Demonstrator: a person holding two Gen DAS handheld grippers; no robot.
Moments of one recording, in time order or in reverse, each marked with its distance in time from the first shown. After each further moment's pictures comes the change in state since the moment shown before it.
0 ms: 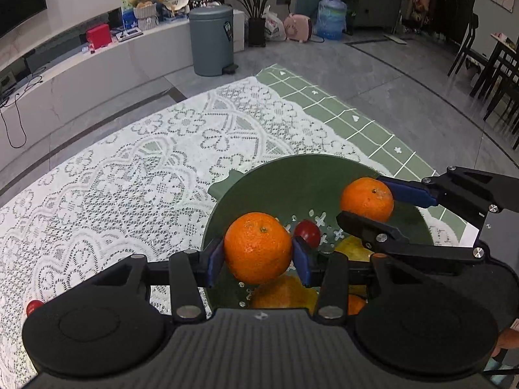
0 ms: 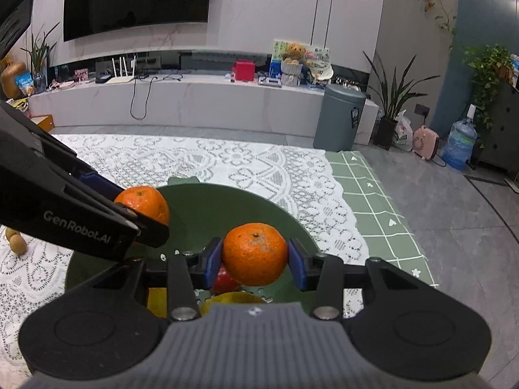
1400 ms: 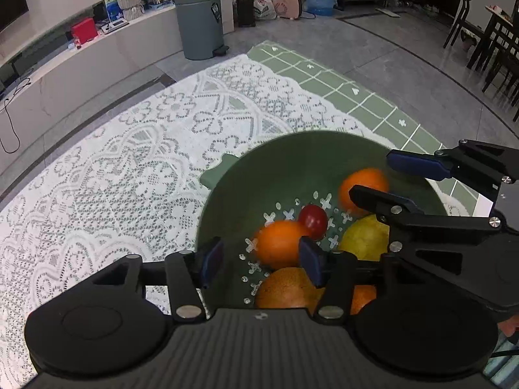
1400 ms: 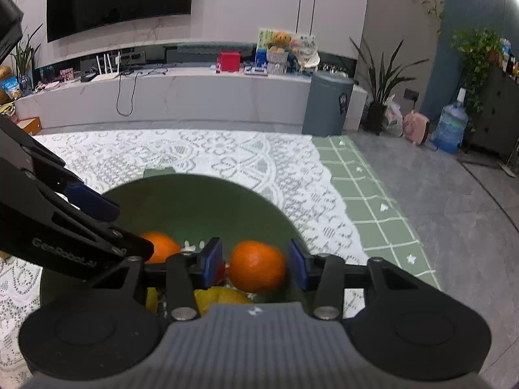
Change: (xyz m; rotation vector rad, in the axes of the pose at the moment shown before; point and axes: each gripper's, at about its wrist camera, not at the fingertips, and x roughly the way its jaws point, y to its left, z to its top) left arm 0.019 -0.003 0.002 0.065 0.071 0.007; right arm 0.011 -0.009 -0.005 0.050 0.006 -0.040
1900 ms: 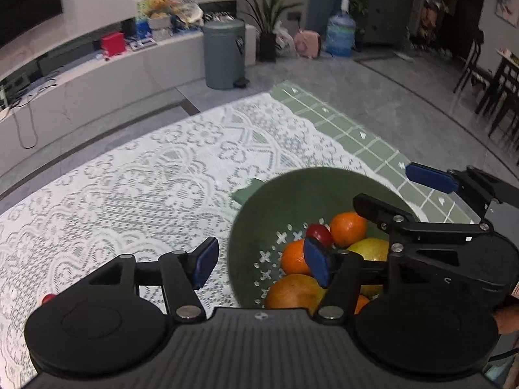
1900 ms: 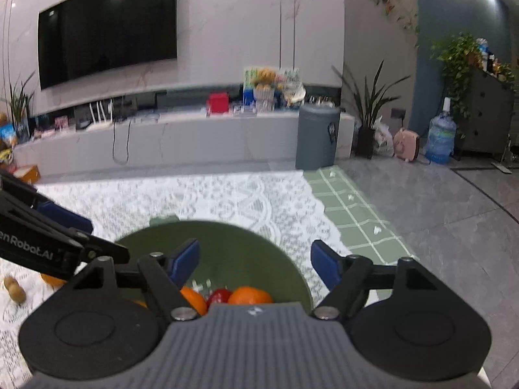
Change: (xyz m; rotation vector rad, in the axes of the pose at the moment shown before) left arm -0.048 0.016 -0.015 -0.111 -0.145 0.023; right arm -0.026 -0.002 0.001 0.100 -0.170 -0.008
